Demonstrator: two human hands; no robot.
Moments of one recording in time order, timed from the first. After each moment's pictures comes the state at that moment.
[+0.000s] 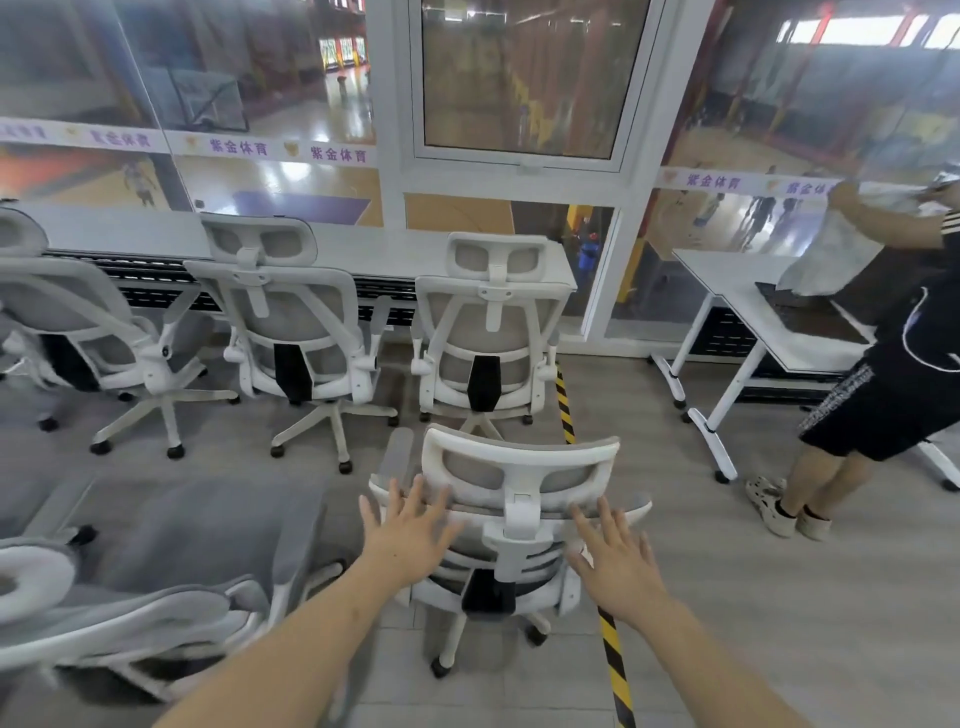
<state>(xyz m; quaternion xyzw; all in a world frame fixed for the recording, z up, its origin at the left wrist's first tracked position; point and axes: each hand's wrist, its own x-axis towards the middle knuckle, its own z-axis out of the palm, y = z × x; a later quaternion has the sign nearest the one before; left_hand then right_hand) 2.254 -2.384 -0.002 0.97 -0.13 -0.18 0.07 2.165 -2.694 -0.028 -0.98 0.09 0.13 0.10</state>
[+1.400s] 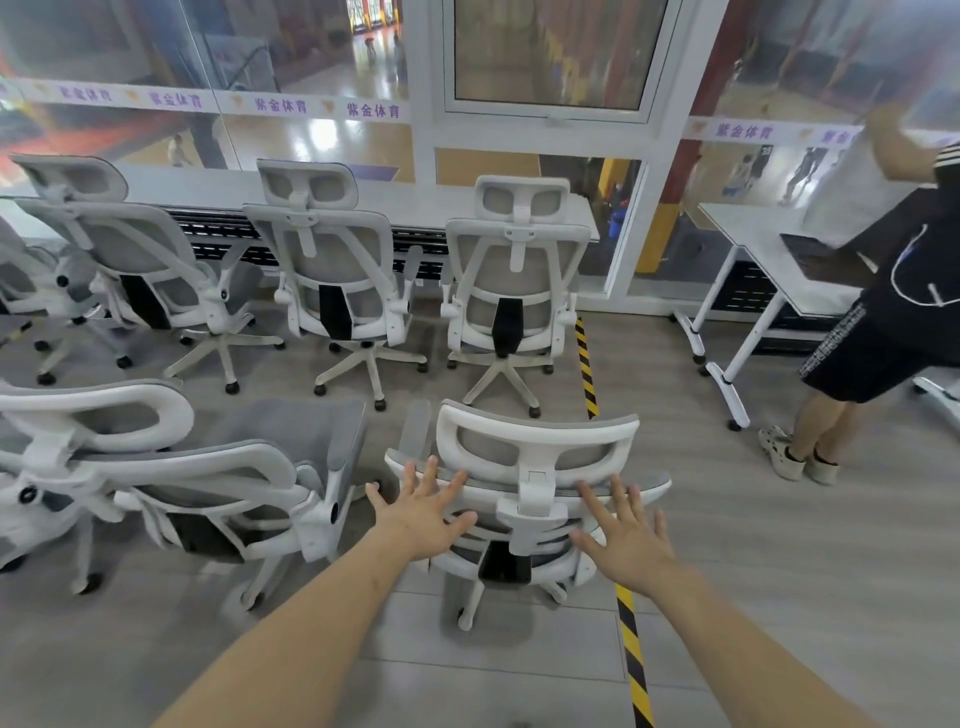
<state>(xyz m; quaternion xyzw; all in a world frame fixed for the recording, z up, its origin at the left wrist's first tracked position) 2.067 -2.341 -0.009 0.96 -0.13 -0.26 0.04 1.991 -2.658 -0.023 -0.97 0.07 0.22 0.09</state>
